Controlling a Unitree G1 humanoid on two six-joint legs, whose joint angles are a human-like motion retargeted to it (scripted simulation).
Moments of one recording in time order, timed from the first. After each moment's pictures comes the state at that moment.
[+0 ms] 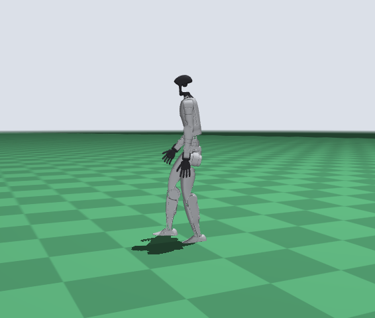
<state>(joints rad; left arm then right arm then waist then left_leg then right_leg) -0.14 0.12 0.06 1.41 0.00 0.02 0.04 0.03 -0.01 0.08 0.60 -0.07 0.01 0.30 -0.17 -0.06 0.26 -0.03 -0.05 0.25 0.33 -0.20 0.09 -0.31 -0.20 -0.18 0.26 0.17 0.10</state>
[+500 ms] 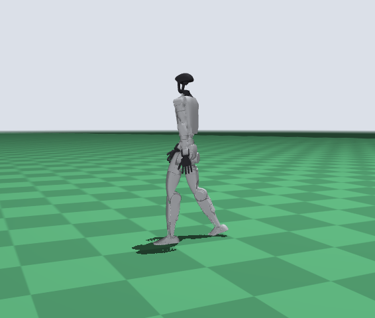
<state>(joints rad) 0.15 0.04 0.36 1.48 -0.05 0.00 -0.10 -0.04 -0.08 0.28 0.83 -0.38 -0.05 0.49 -0.06 0.01 0.04 -0.19 0.18 0.68 0.12 0.07 0.02 0.12 -0.19 -0.03 0.31 -0.05 0.01</state>
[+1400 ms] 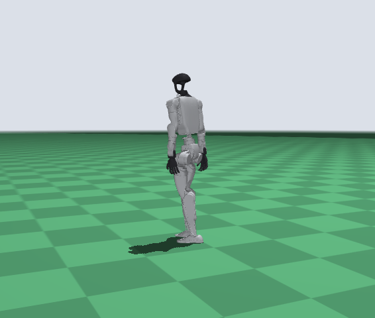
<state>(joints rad) 0.04 0.11 0.31 1.38 0.08 0.10 -0.22 -0.01 -0.09 -0.24 1.41 -0.11 0.14 0.12 -0.28 0.00 0.00 -0.06 -0.06 0.39 0.06 -0.15 0.10 -0.32 -0.04 -0.19 0.22 0.04 0.26</state>
